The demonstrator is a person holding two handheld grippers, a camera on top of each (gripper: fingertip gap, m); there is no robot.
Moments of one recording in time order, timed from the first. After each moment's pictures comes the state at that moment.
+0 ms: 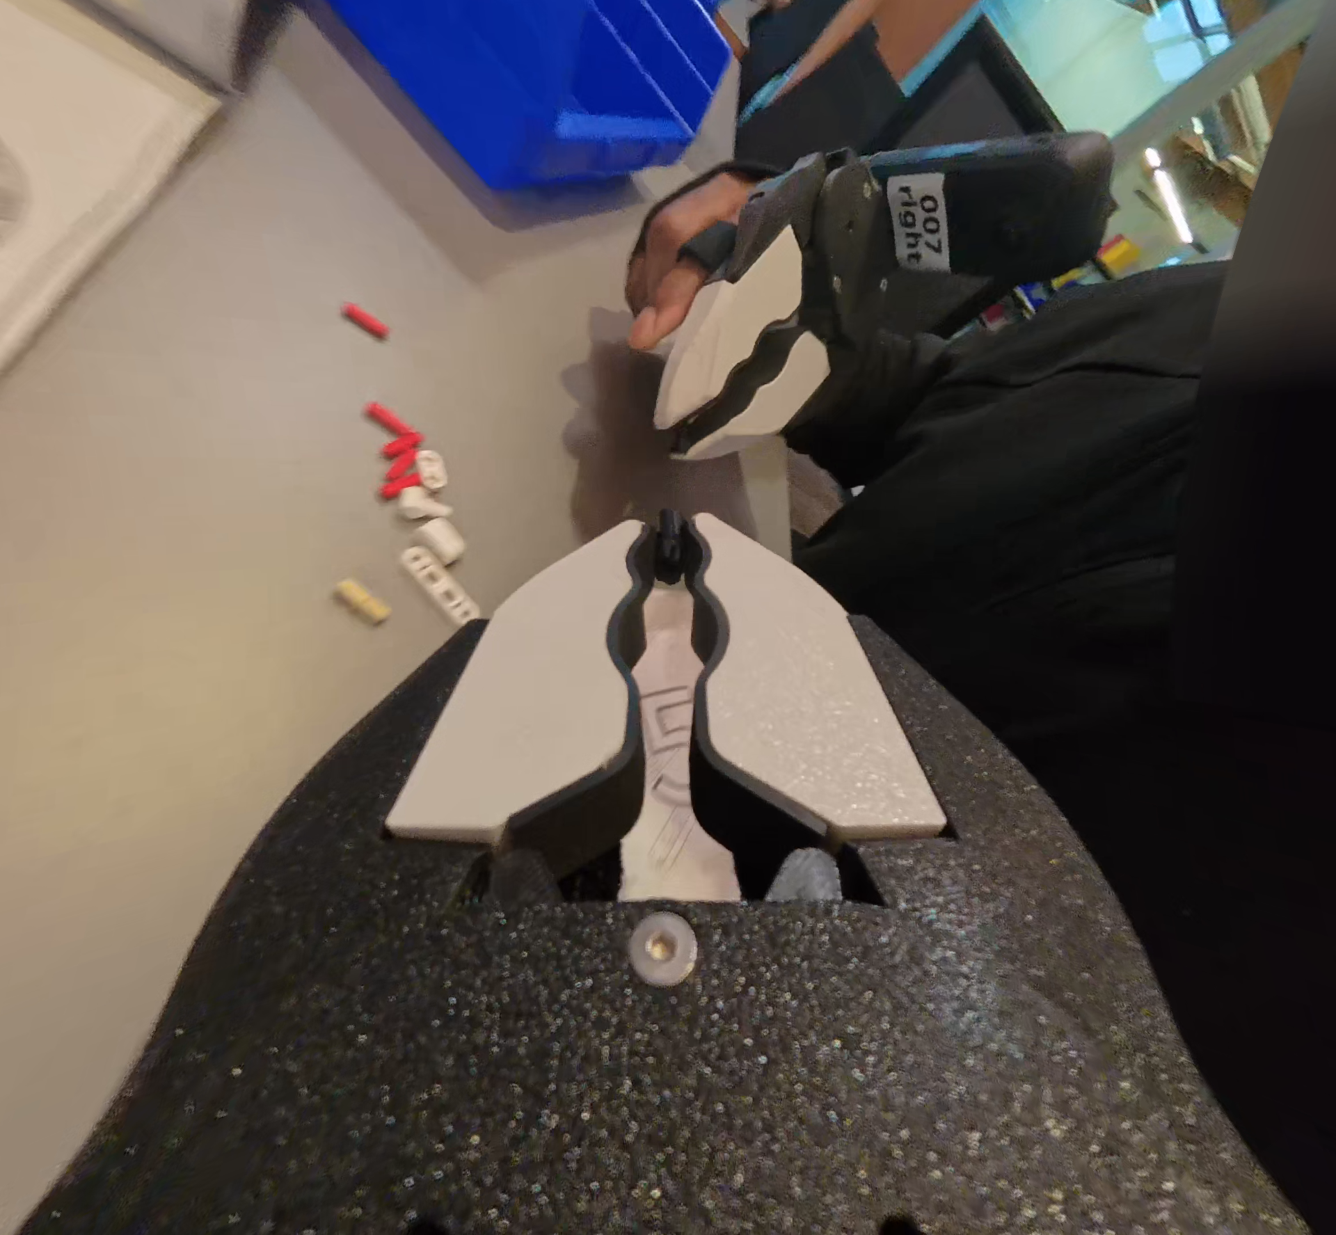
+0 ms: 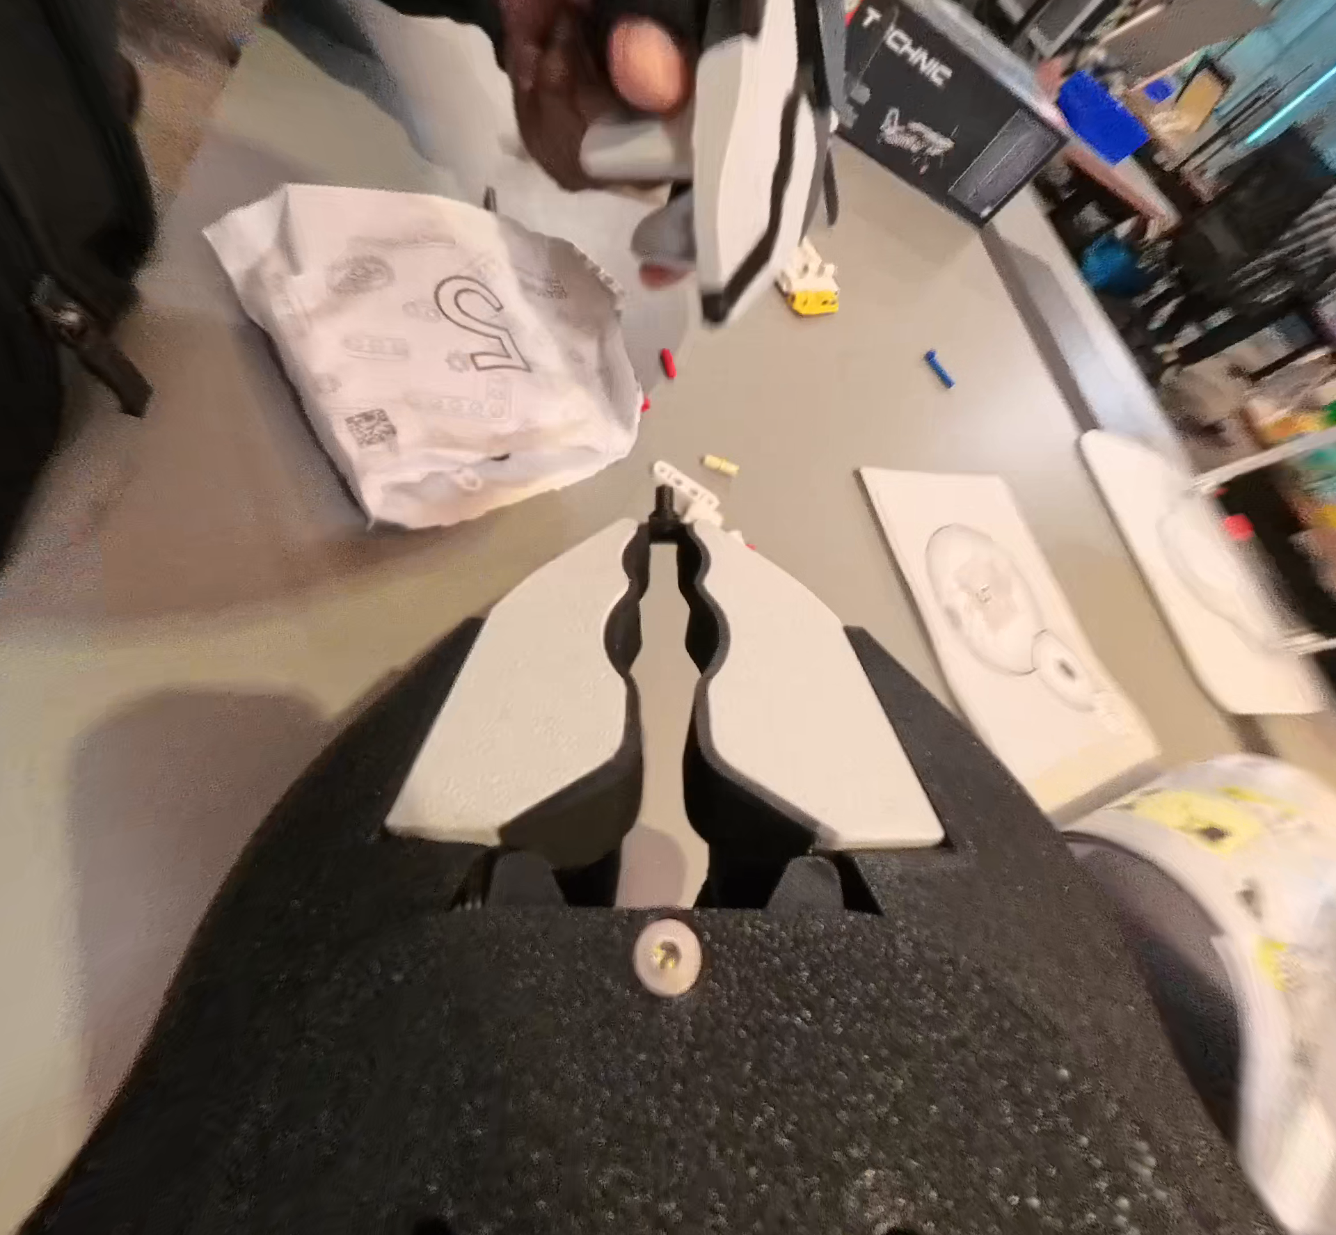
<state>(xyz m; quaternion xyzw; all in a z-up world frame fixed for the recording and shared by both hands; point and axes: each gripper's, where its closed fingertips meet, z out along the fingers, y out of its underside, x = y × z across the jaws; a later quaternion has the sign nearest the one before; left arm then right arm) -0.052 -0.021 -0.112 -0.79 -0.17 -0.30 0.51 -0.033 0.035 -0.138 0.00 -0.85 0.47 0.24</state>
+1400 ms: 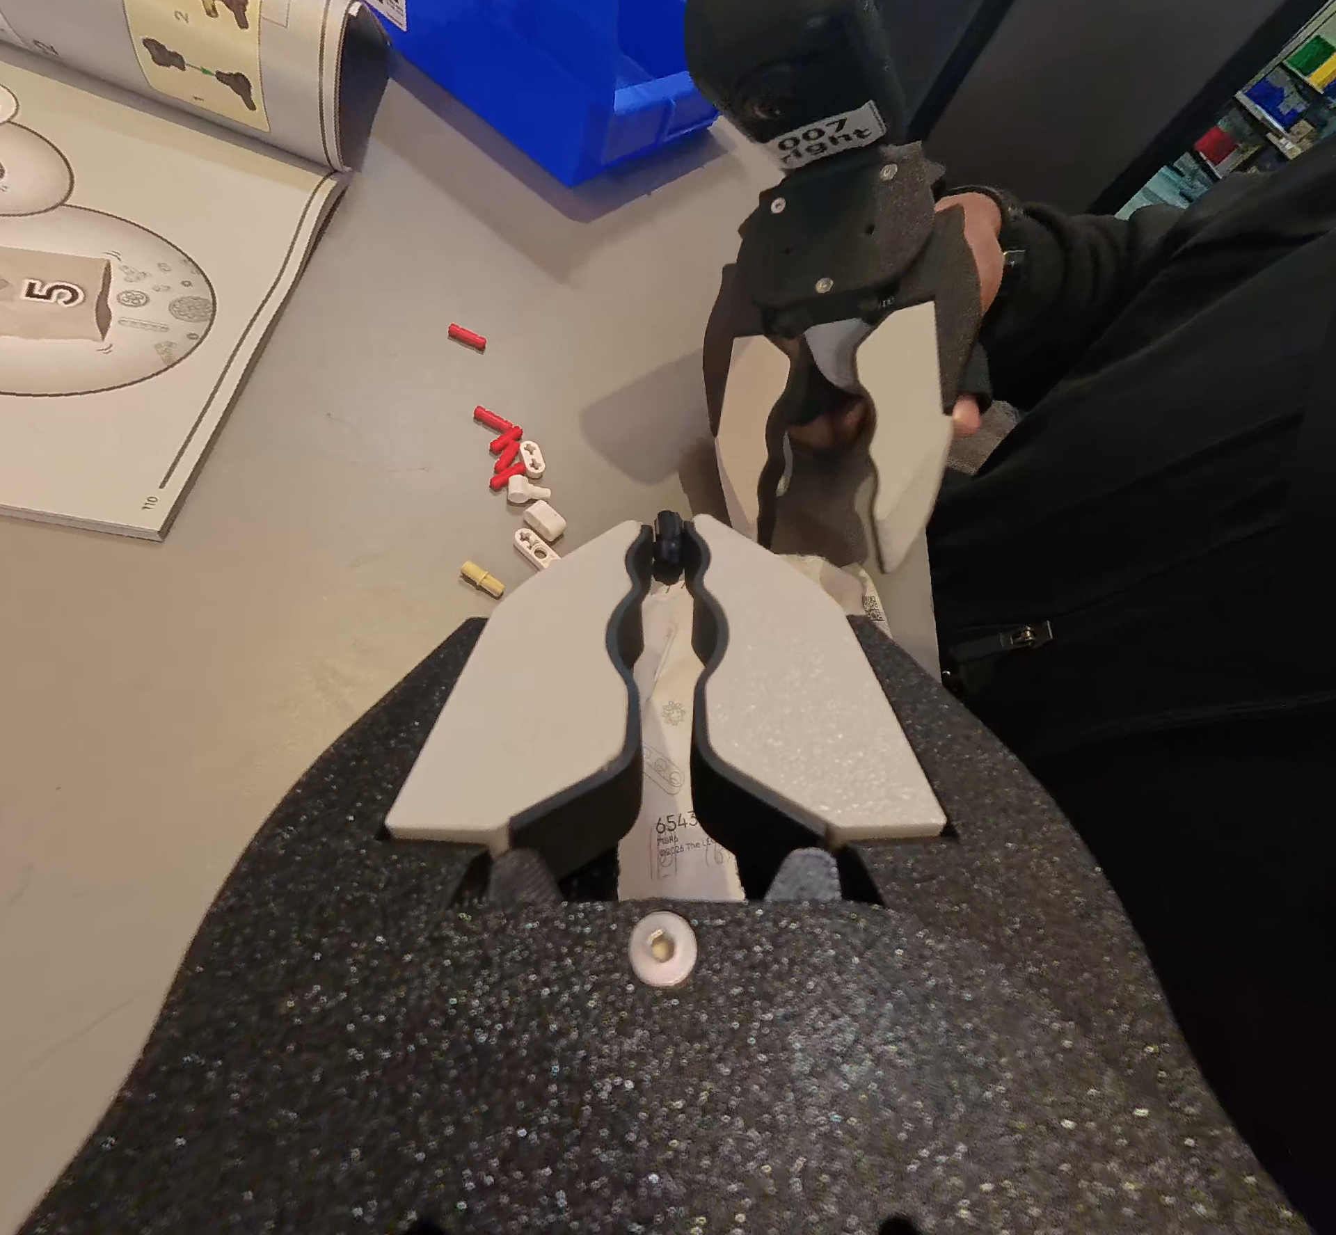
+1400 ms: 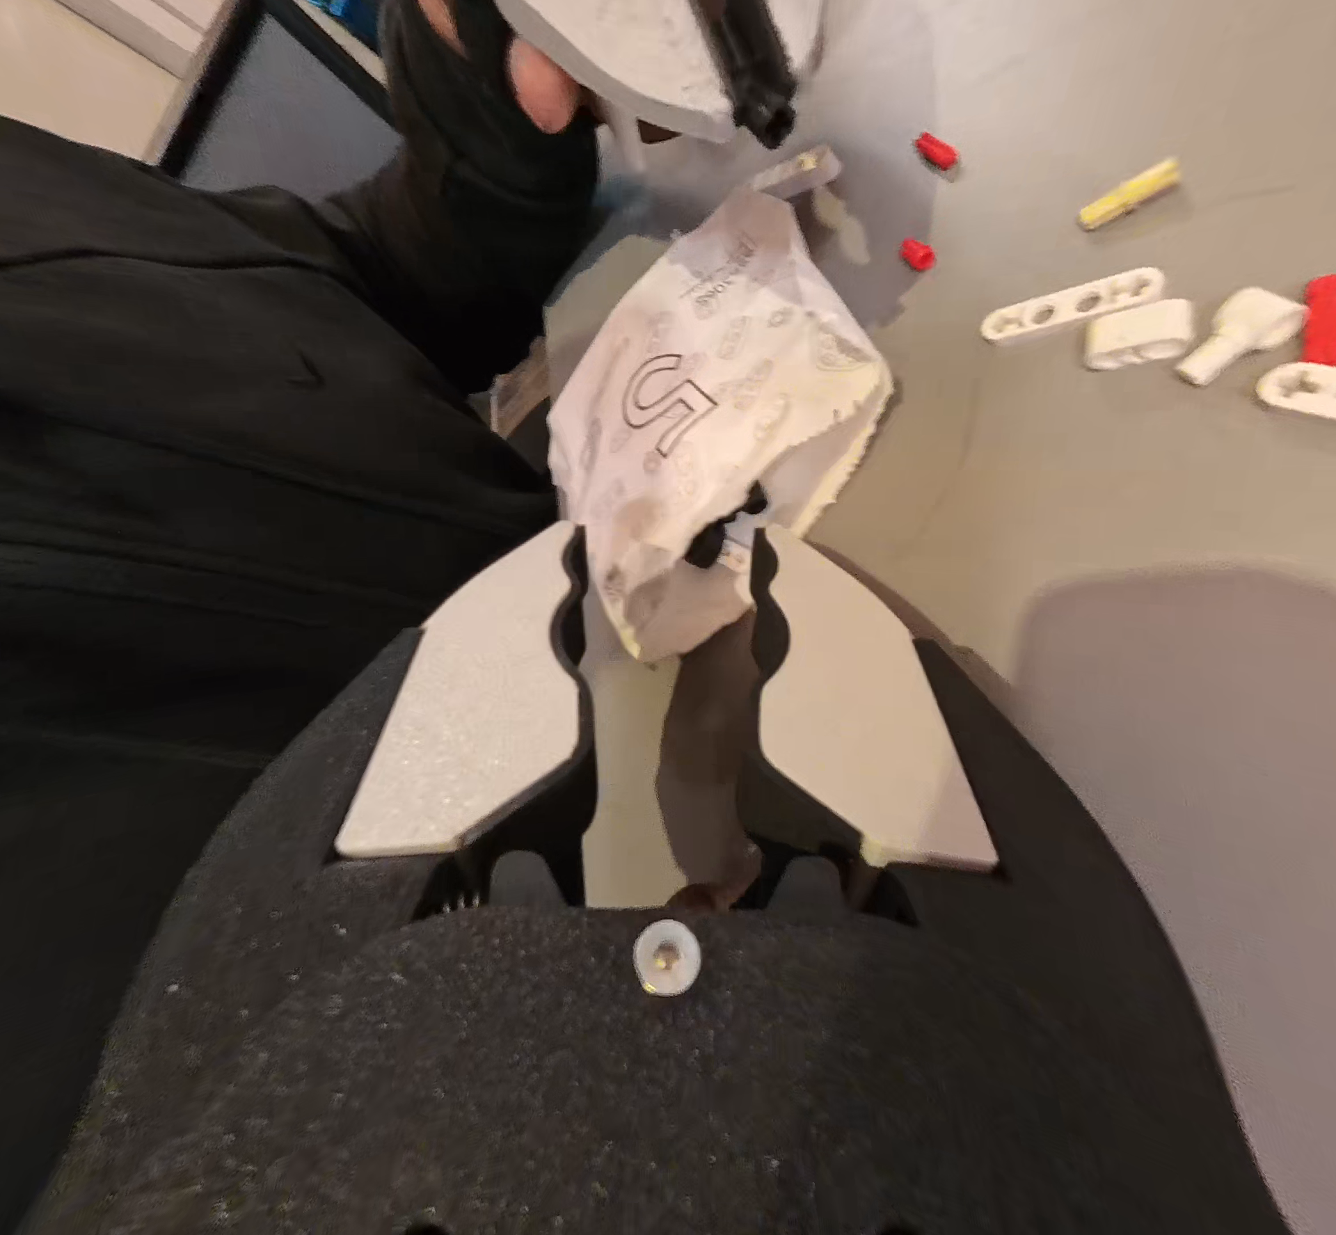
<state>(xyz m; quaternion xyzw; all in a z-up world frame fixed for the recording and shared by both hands) -0.063 -0.034 -0.125 -0.84 -0.10 -0.17 0.51 0.014 -0.021 -0.159 -0.32 -0.77 0.48 -0.27</state>
